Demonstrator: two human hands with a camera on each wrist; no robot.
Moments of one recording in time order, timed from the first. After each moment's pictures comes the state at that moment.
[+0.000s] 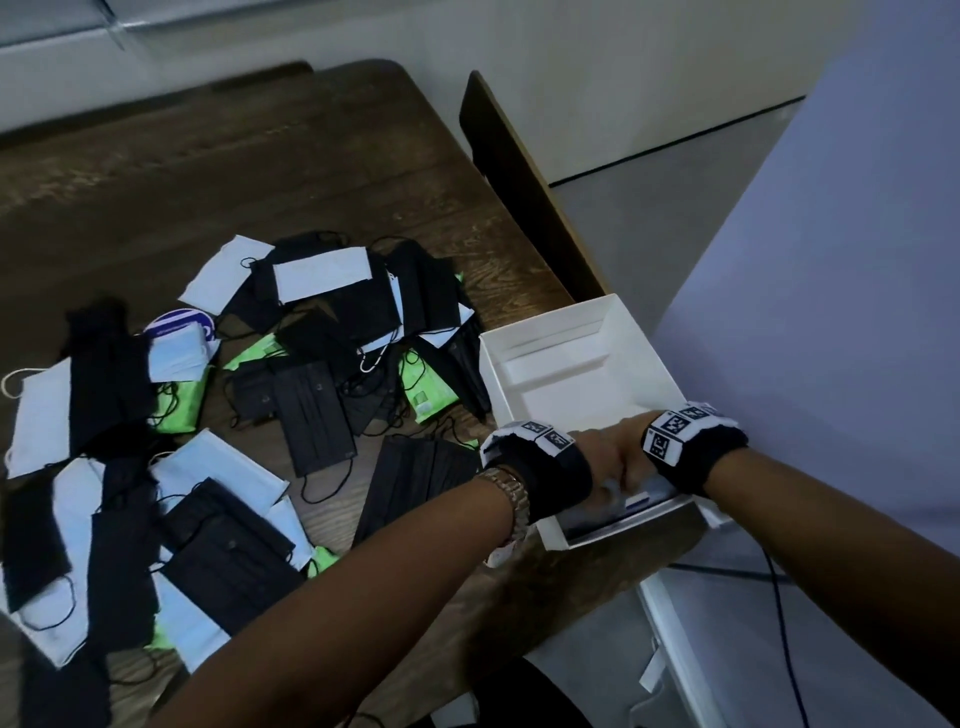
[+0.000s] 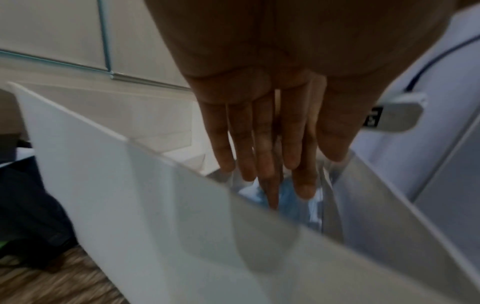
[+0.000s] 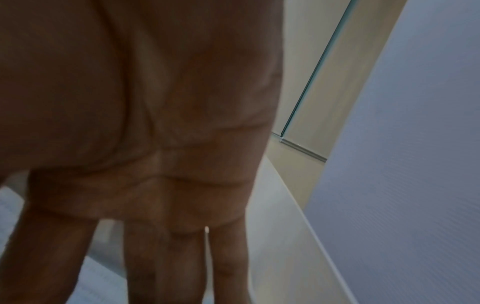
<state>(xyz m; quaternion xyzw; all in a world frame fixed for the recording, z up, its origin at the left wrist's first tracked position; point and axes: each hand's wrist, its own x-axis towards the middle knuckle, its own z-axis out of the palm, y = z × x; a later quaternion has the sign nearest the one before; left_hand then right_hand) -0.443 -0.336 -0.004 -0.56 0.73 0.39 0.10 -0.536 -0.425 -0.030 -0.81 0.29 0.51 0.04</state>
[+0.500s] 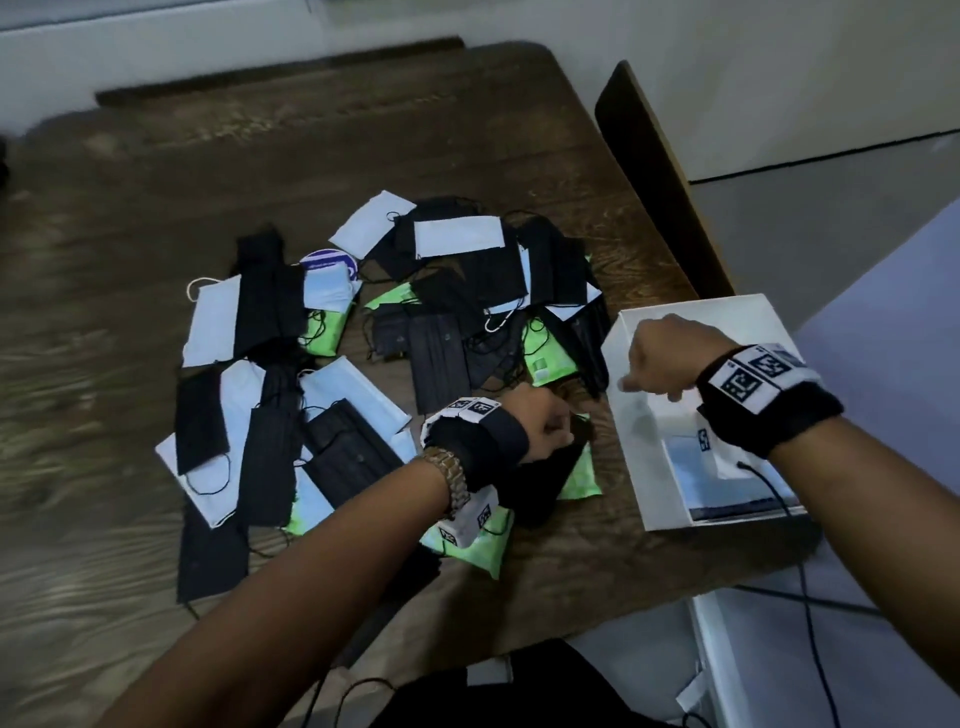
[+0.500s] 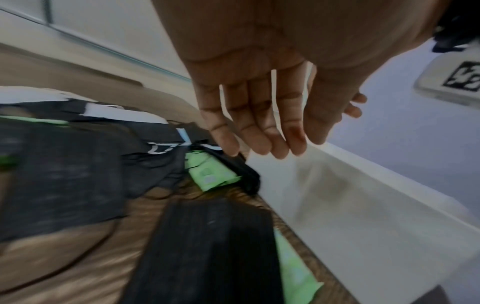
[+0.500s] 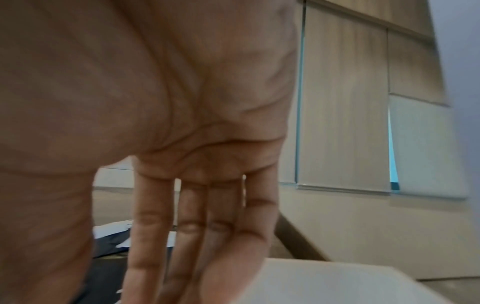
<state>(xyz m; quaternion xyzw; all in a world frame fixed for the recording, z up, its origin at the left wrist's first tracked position) -0.271 -0.207 -0.005 -0.72 0.62 0.30 -0.10 -0.397 -0.358 0.083 -0.87 0.38 0.28 0.14</state>
